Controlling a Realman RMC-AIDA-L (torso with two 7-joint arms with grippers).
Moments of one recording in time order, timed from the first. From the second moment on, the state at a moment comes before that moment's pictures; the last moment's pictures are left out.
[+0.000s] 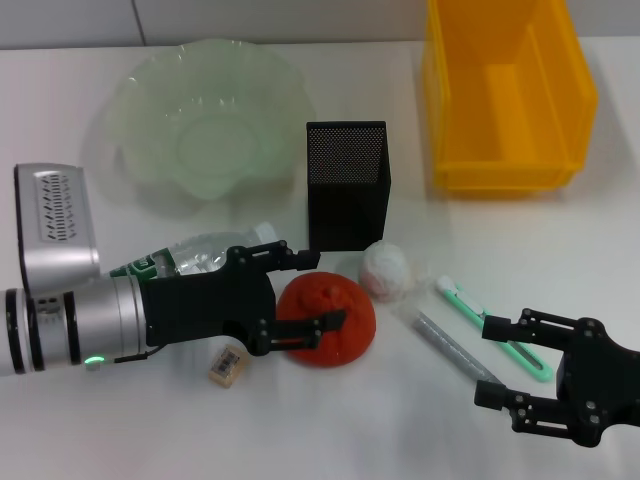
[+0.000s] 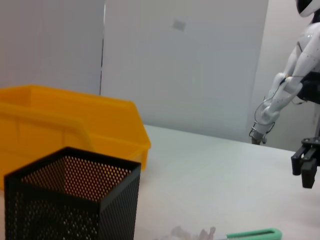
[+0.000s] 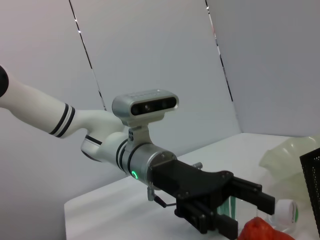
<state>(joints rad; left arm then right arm) -0.51 -2.08 1.04 0.32 1.68 1.42 -0.93 0.22 2.08 -0.78 -0.55 -1.85 -1.82 1.05</state>
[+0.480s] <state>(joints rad) -0.54 -2.08 1.04 0.25 1.68 1.34 -0.89 0.22 2.08 -0.78 -0.55 -1.85 -1.83 1.05</state>
